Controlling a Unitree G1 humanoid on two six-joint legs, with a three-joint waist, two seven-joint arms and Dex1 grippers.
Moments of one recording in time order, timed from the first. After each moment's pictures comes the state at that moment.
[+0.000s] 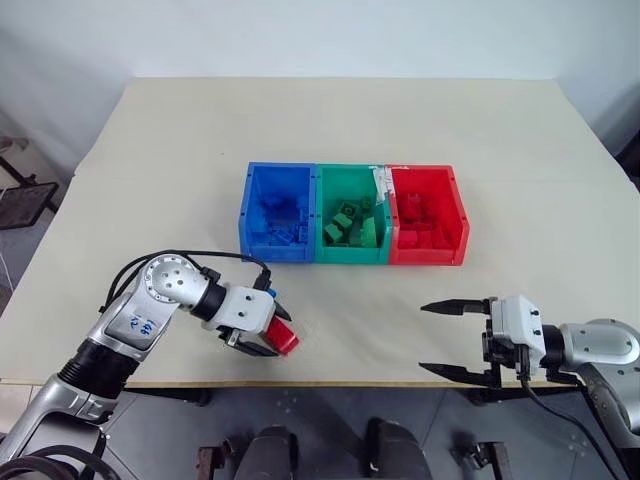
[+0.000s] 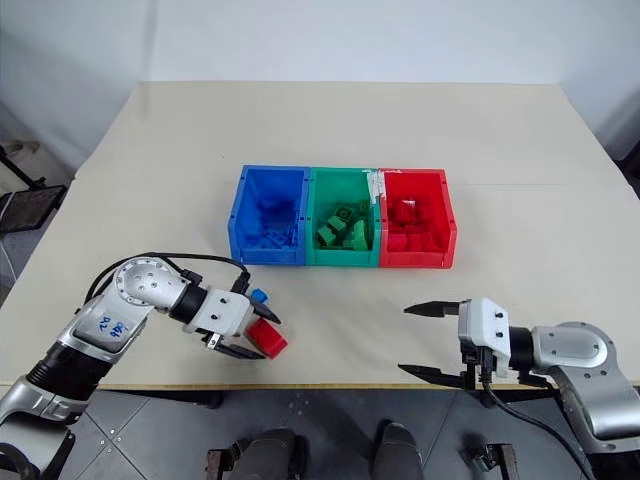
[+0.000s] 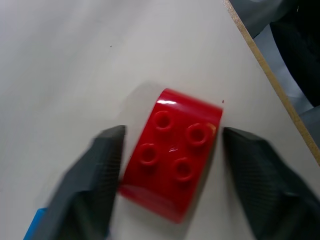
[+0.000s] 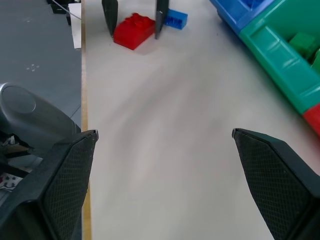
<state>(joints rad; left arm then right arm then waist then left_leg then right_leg) -0.50 0.79 -0.33 -0.02 -0.05 -0.03 -1.34 0.05 -0.83 -0.13 -0.28 0.46 0.06 1.25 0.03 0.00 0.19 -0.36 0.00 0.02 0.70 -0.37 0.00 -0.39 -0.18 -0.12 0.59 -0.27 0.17</state>
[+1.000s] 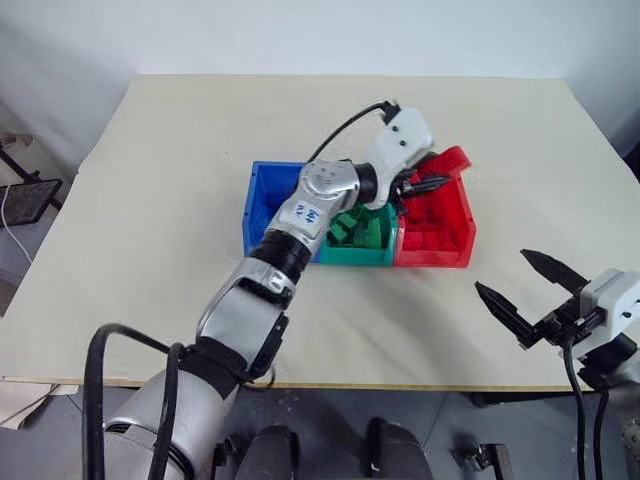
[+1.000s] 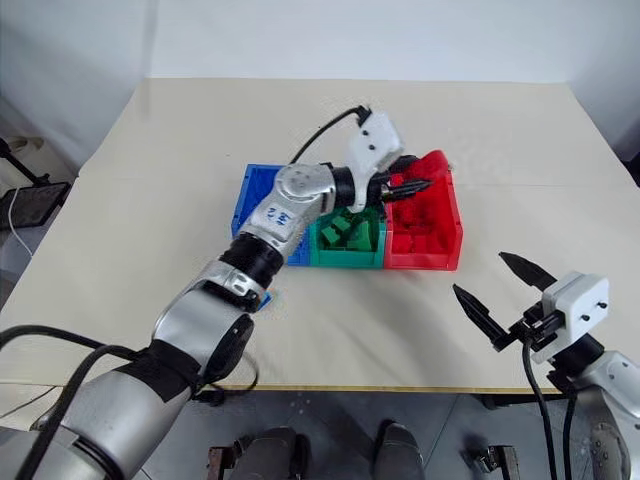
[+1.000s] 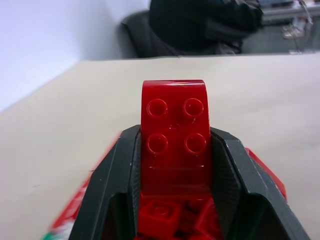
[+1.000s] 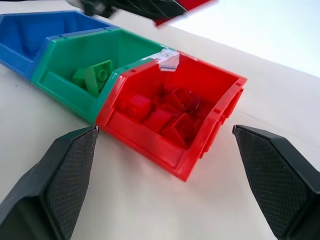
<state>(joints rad) -1.32 -0.05 -0.18 1.01 -0.03 -0.06 -0.67 0.24 -0.59 -0.47 -0.47 0.55 0.13 0.73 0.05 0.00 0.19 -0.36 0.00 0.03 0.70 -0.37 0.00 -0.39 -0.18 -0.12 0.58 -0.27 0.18</state>
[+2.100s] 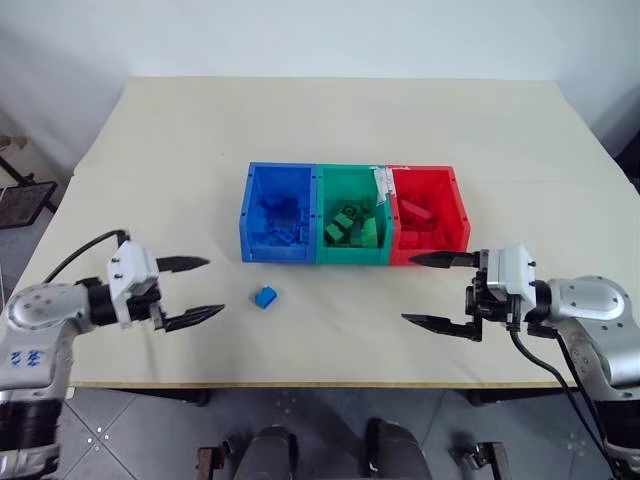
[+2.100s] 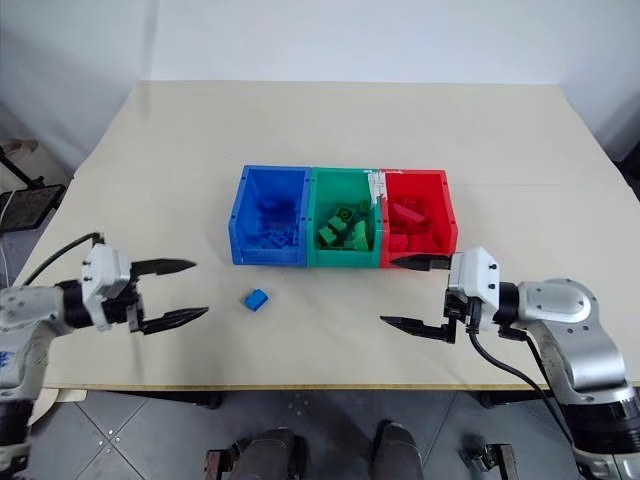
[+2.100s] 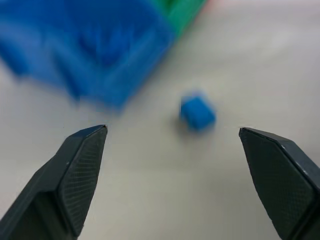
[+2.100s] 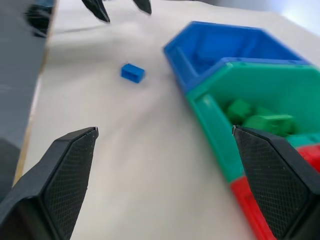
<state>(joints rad) -0.09 0.84 0.31 0.01 -0.36 0.12 -1.17 -0.27 -0.77 -0.05 -0.19 0.51 0.12 1.23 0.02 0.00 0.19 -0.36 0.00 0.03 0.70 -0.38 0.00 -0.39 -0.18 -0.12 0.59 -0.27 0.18</state>
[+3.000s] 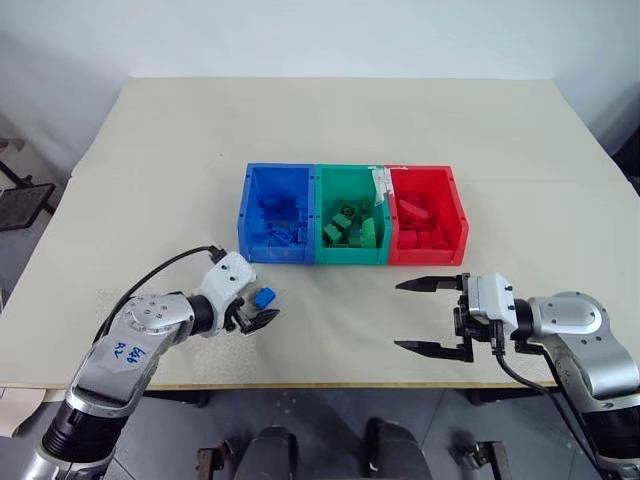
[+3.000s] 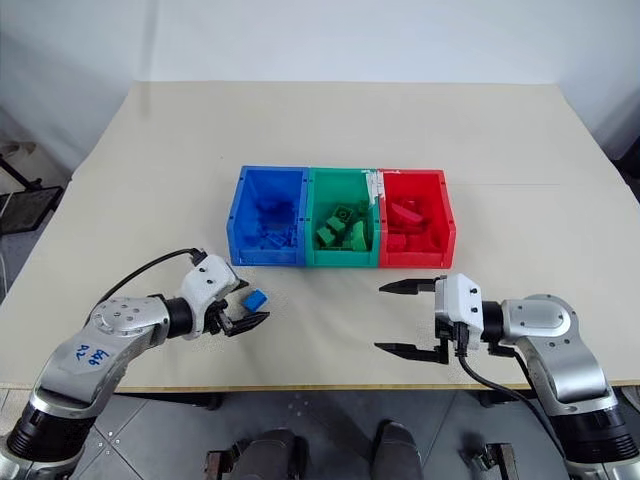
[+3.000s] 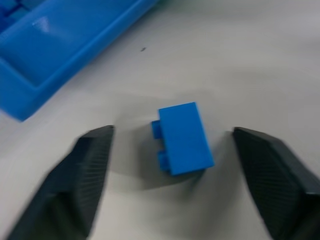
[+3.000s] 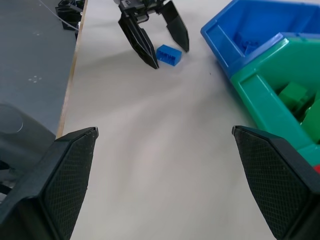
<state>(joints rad) -0.24 0.70 -0.09 -0.49 -0.23 0.91 -0.59 -0.16 -0.75 -0.02 -0.20 0.45 0.04 1.25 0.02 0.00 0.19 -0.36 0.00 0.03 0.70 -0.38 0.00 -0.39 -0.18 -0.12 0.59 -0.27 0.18</state>
